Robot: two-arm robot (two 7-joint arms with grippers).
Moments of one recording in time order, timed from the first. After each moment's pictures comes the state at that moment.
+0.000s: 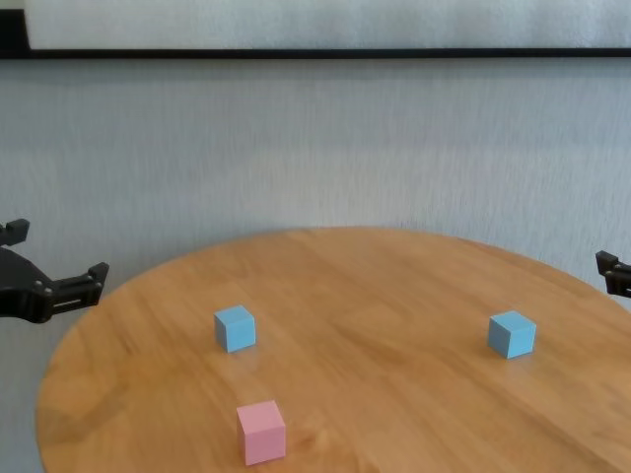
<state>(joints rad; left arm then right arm) -0.20 0.60 0.45 -1.41 -0.25 -0.12 0.03 0.20 0.60 -0.45 -1.41 0.25 -0.12 -0.03</state>
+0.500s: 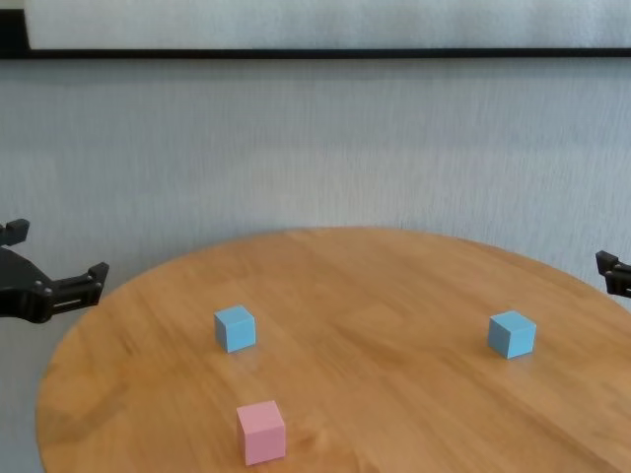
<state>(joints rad) -0.20 0.60 0.45 -1.41 -0.25 -0.12 0.03 0.20 0.60 -0.45 -1.41 0.25 -0.12 -0.03</state>
